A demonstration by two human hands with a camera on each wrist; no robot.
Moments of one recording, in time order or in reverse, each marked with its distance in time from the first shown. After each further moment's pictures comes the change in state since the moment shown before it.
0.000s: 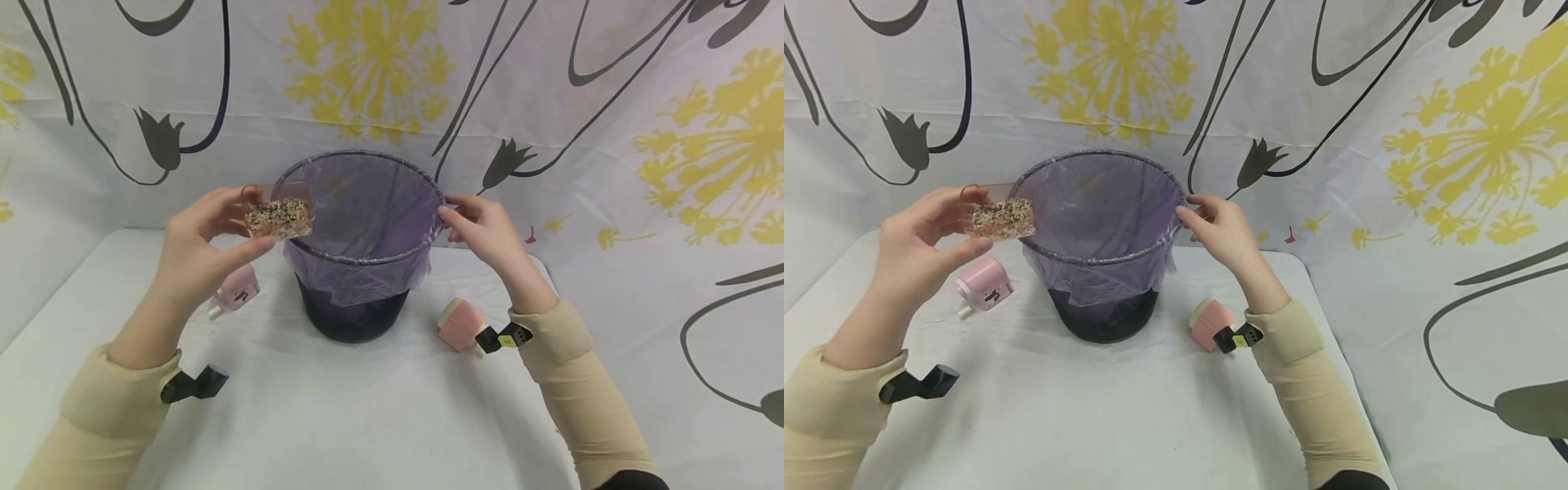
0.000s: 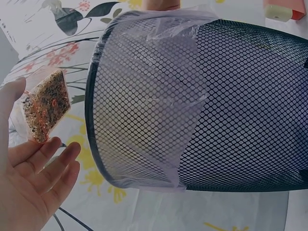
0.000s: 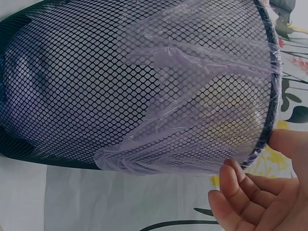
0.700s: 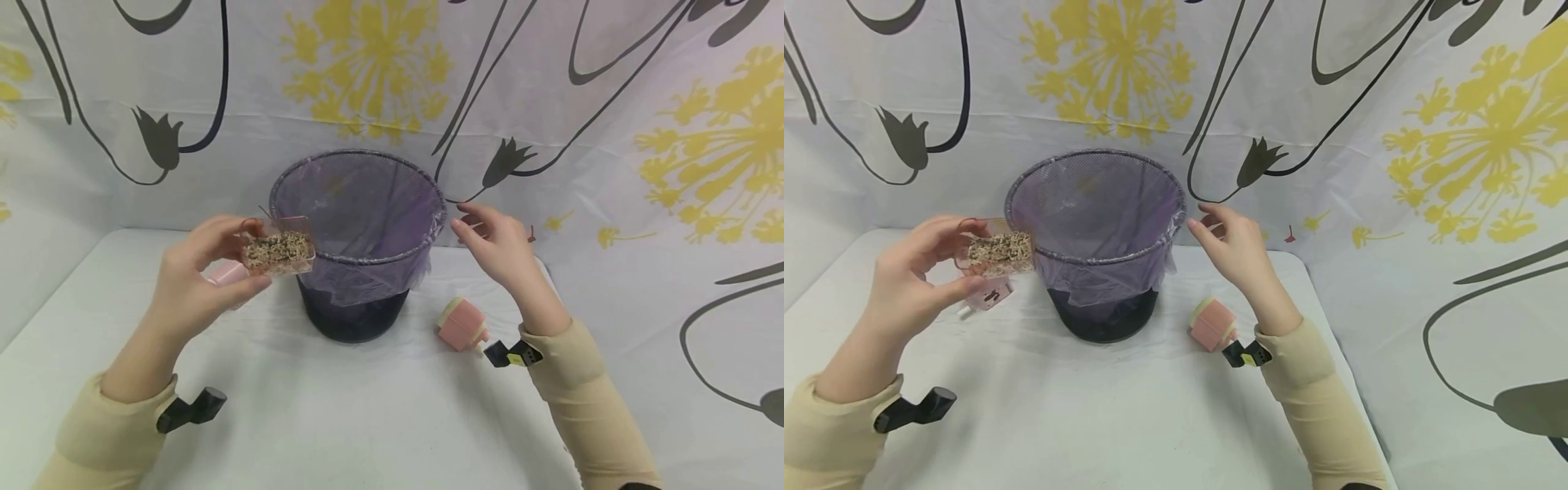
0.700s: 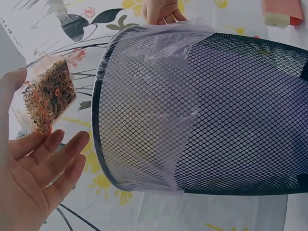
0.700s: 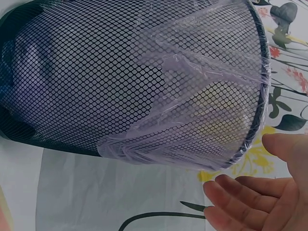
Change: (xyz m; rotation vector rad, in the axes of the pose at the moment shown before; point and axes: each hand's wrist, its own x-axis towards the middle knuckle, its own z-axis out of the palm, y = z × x) left_hand -0.024 0.000 0.000 -0.017 -0.057 0.187; right_hand -0.026 0.004 -0.004 -0.196 0.088 -0.084
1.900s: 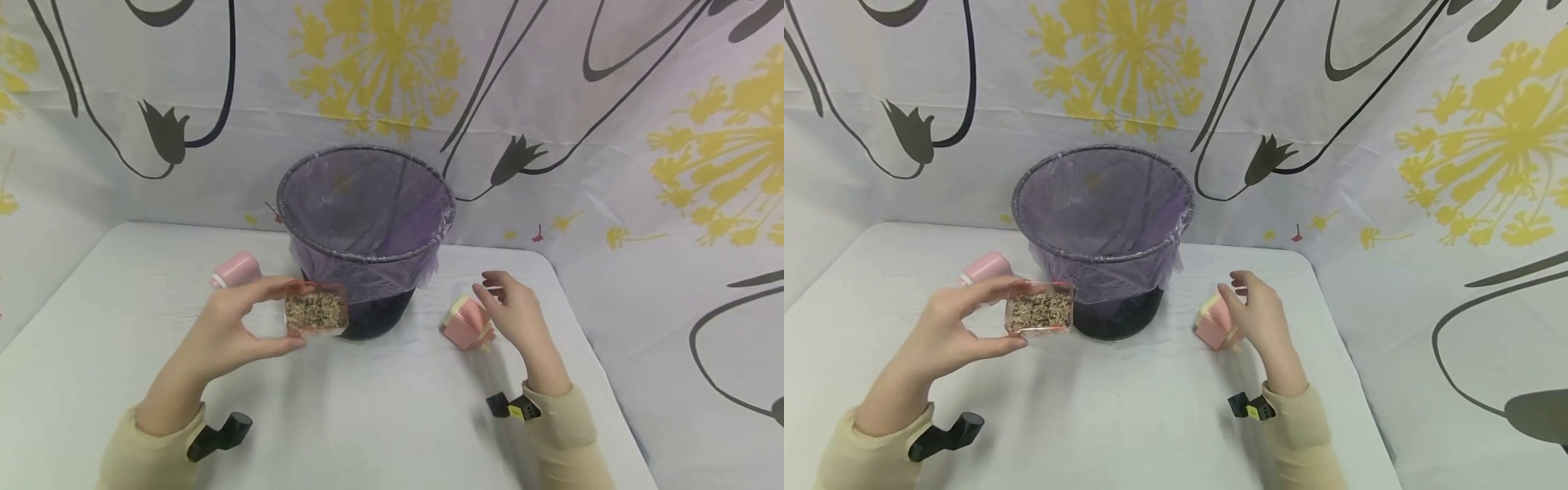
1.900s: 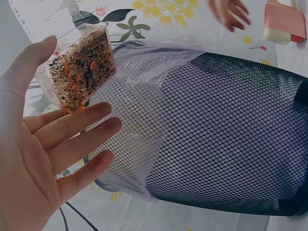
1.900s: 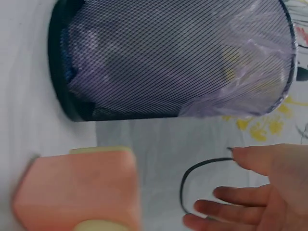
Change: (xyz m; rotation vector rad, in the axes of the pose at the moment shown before) left_hand -0.045 -0.005 0.017 0.071 -0.230 0.017; right_hand -0.073 0.064 0.042 -0.068 -0.024 0.195
